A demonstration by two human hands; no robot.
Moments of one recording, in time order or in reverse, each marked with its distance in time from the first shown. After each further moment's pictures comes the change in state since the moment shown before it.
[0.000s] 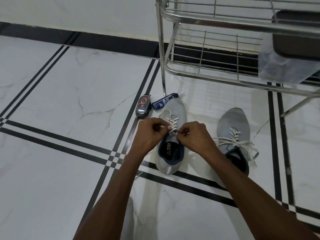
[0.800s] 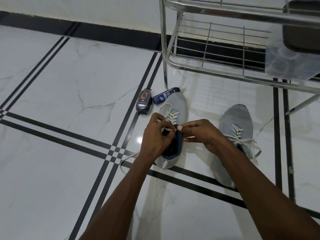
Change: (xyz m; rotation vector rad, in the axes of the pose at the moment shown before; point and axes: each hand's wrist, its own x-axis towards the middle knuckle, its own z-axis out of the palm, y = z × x) left_hand -0.017 -0.007 0.032 0.179 0.088 0.040; right_hand 0.007 0.015 -0.017 0.727 -0.287 0.333
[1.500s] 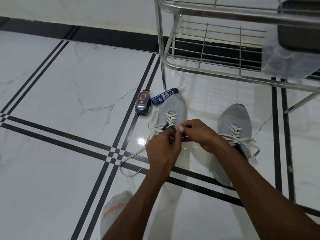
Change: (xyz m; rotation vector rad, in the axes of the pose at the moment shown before) left_hand -0.036 0.044 0.019 0.159 0.155 -0.239; right_hand 0.004 -0.001 0.010 -0.149 -0.017 -0.018
